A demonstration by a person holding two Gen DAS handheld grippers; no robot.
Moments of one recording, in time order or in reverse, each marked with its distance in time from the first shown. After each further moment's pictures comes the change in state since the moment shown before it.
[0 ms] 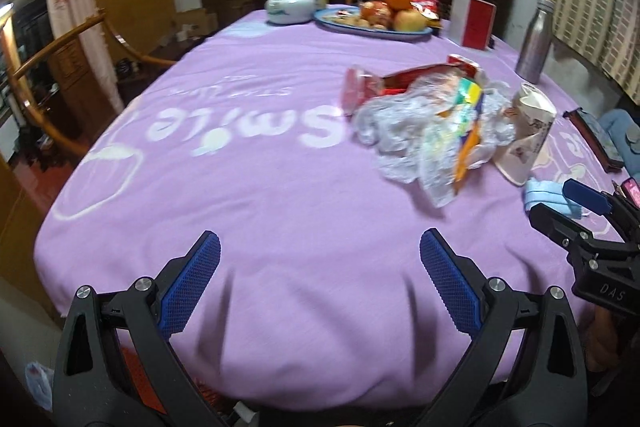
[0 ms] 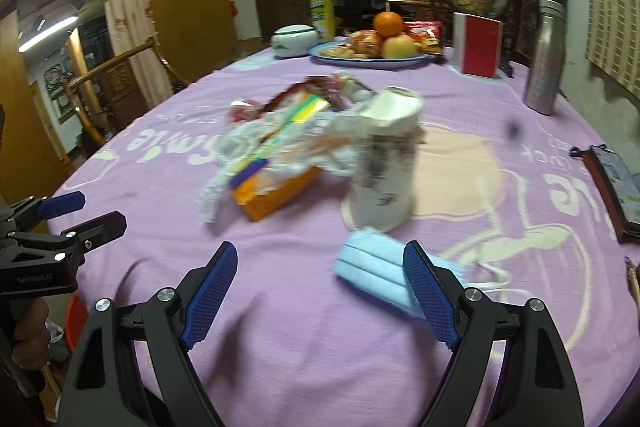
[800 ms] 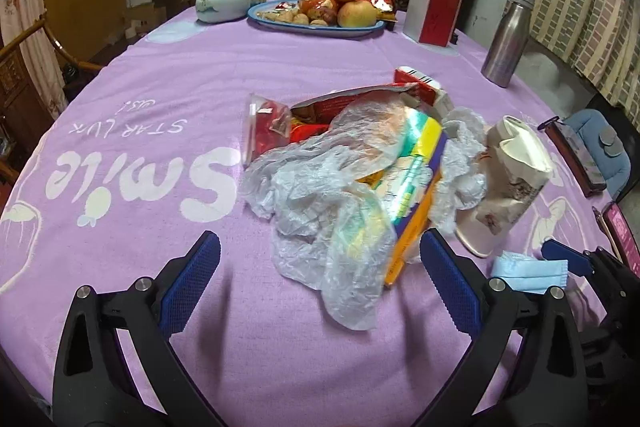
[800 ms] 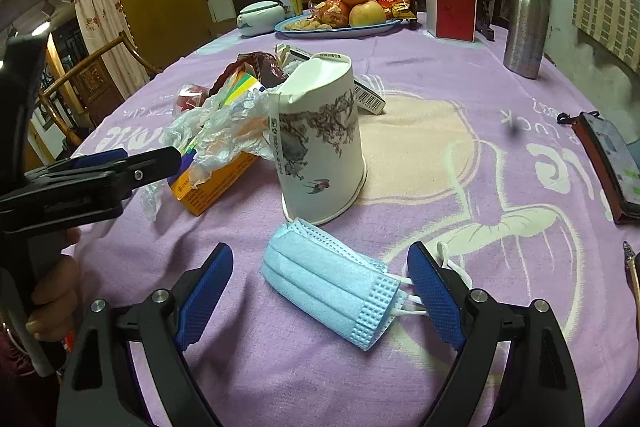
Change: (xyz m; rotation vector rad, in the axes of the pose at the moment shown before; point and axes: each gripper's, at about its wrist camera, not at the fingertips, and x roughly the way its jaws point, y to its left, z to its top) left arm 0.066 -0.043 0.056 0.021 0.041 -0.154; right arm 0.022 -0.036 0.003 0.078 0.105 -0.012
